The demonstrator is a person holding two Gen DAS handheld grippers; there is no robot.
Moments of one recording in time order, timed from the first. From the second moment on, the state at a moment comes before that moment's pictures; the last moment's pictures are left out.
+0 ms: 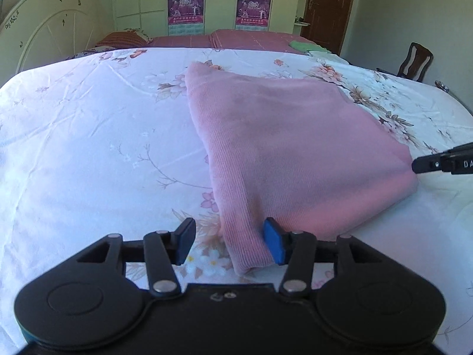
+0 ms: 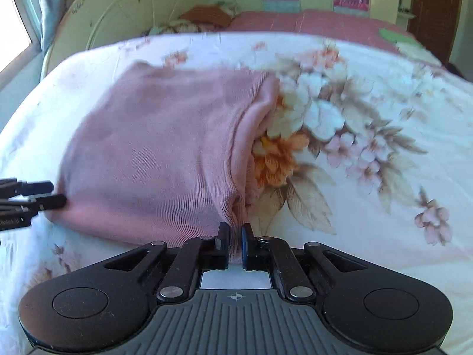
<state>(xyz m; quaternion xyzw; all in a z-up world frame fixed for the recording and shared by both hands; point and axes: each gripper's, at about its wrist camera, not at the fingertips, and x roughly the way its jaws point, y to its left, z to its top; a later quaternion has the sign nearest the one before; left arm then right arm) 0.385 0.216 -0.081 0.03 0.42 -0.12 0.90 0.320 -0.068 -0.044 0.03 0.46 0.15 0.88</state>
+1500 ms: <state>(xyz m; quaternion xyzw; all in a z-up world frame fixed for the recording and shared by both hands) 0.276 0.165 -0.023 0.00 0.32 -0.05 0.95 0.234 -0.074 -0.011 0.04 0.40 0.12 0.91</state>
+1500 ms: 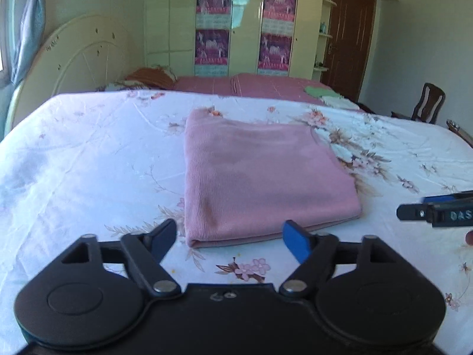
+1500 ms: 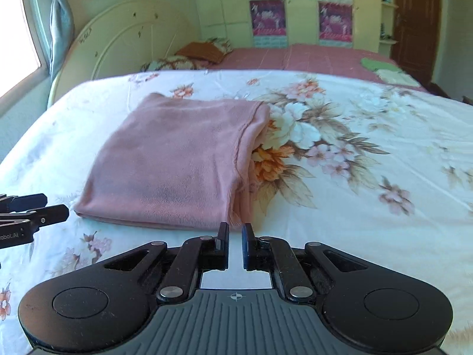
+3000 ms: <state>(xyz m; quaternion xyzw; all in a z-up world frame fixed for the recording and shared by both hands) 0.021 0.092 0.068 0.01 0.21 -0.02 0.98 -0.055 -0.107 0.097 0.05 0.25 0.06 0.96</state>
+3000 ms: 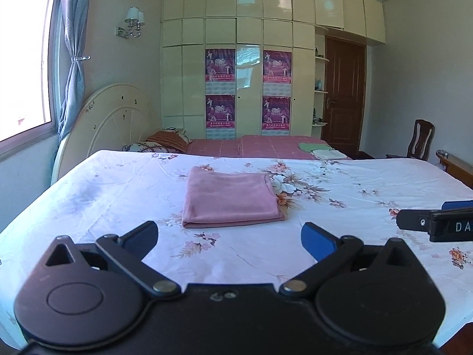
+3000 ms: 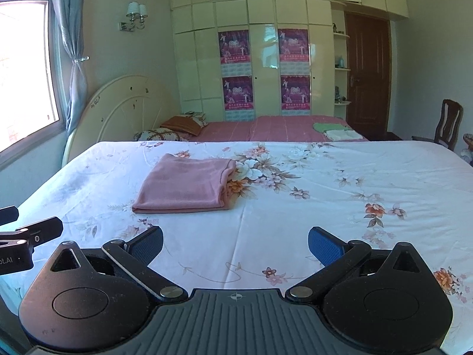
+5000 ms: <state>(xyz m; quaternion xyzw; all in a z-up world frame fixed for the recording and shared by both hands) 0.017 0.098 0.079 0.00 0.19 -0.02 0.98 -0.051 -0.110 0.108 0.03 0.24 0.08 0.97</state>
